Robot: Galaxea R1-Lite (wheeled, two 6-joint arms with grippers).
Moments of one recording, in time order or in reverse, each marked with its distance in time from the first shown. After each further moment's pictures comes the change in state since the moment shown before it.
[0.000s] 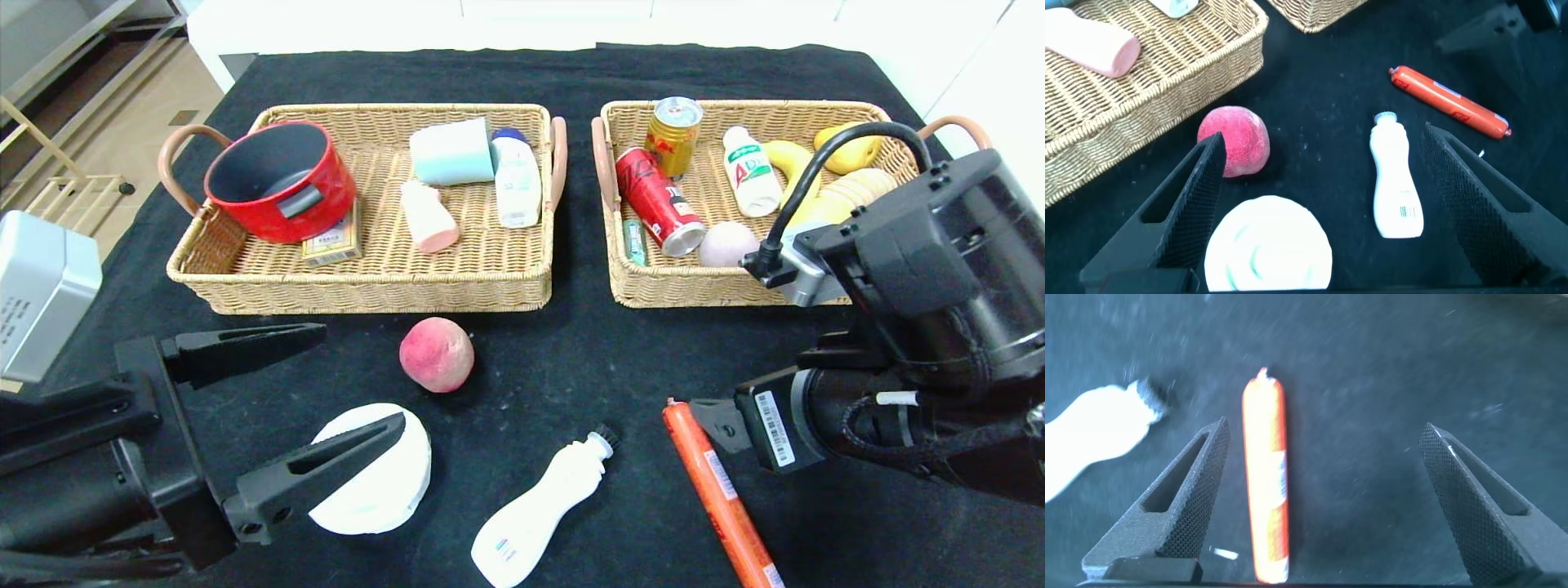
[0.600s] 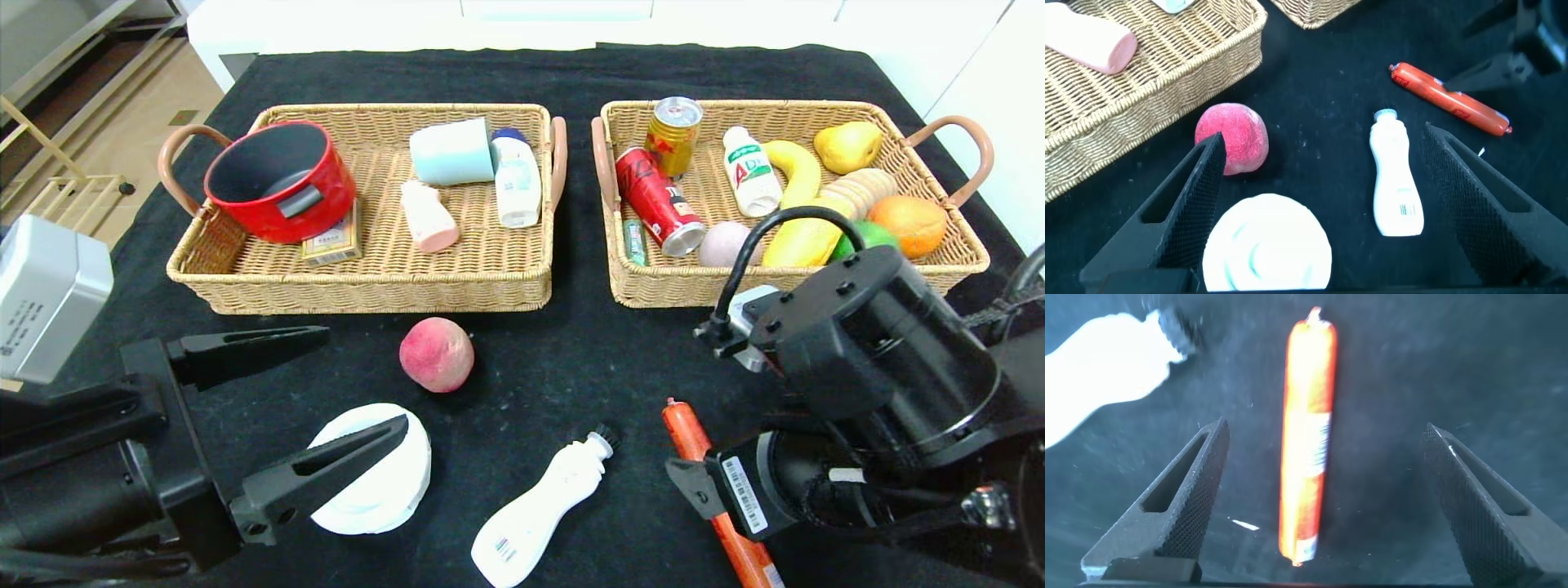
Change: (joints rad) left arm 0.000 0.006 0.001 0.001 0.000 0.000; right arm 0.062 0.041 0.064 -0.001 0.032 0.034
